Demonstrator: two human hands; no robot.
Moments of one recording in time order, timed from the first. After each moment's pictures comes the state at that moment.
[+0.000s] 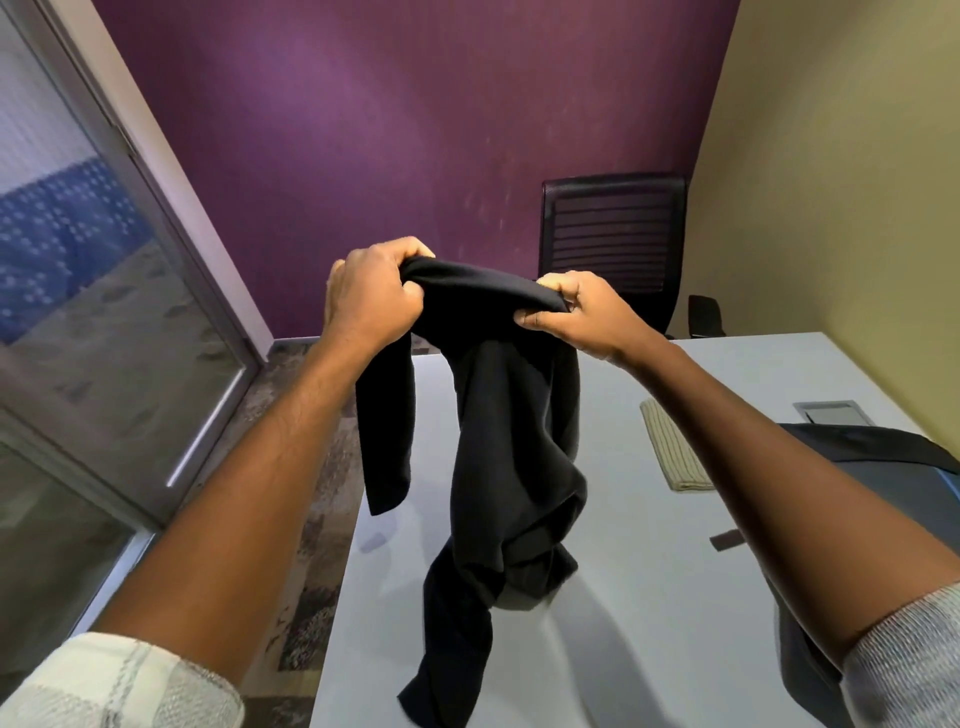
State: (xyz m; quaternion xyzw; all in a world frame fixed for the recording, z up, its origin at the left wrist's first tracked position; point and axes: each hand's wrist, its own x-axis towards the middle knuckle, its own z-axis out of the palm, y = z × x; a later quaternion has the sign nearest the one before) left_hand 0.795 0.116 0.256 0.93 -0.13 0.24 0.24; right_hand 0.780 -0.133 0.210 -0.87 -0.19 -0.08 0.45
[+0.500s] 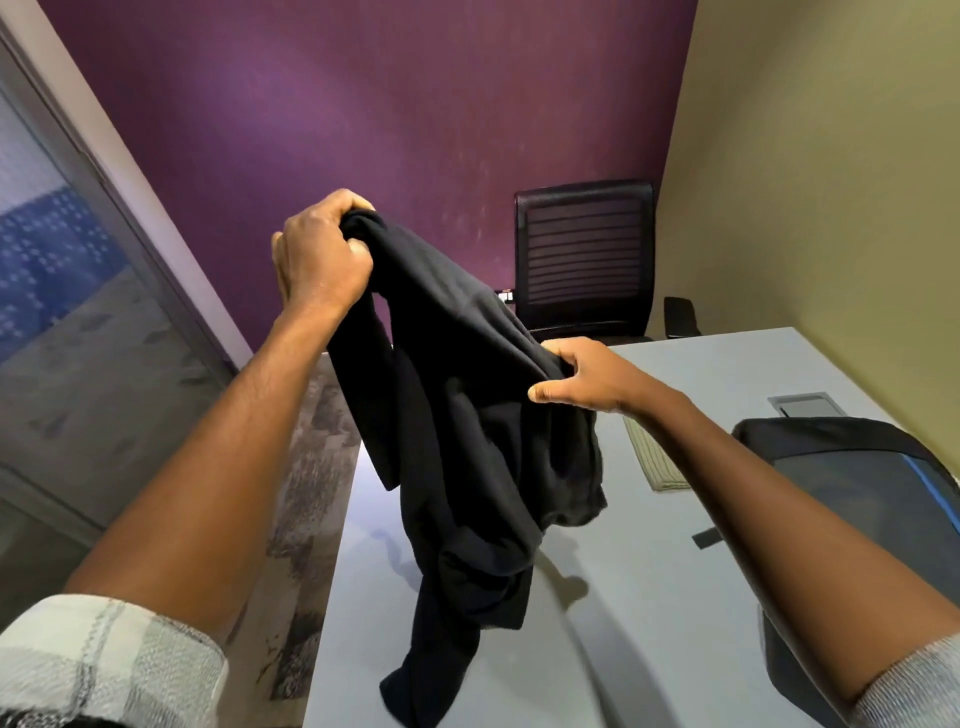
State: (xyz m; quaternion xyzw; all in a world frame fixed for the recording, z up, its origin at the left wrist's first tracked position) left_hand 0.816 0.102 0.291 0.89 -0.06 0.32 0.31; right_hand 0.753 -0.175 0.164 -0.92 -0.12 0.02 0.38
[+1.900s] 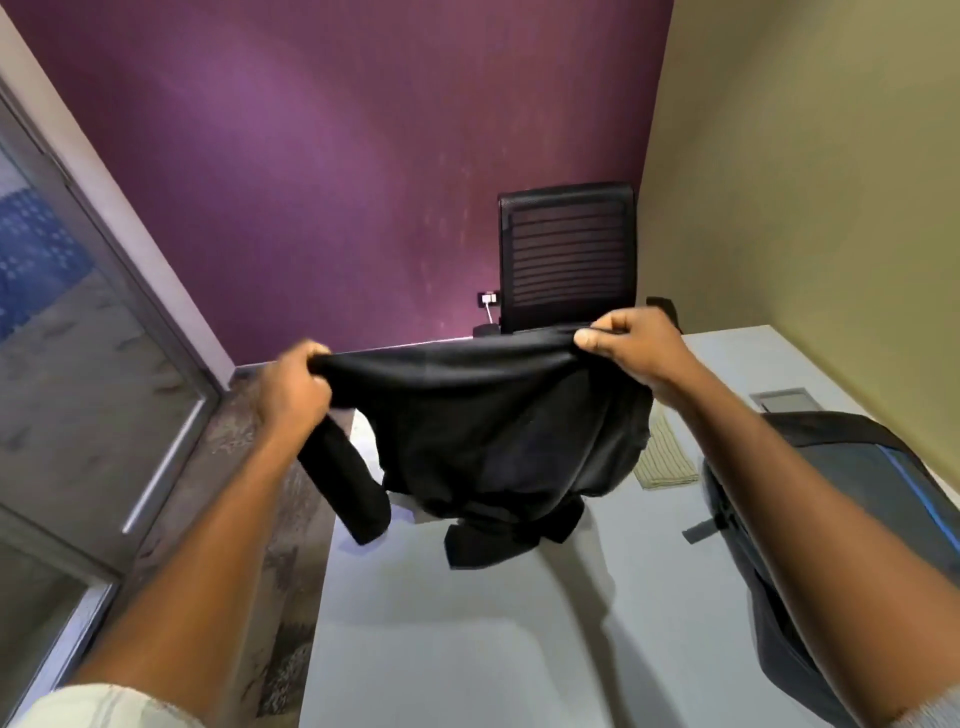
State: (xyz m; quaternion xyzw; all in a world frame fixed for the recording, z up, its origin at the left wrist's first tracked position) left_hand 0.834 0.177 0.153 0.96 0.06 0.15 0.25; right_hand 0.746 -0.206 0.180 -0.85 0.09 -0.12 0.51
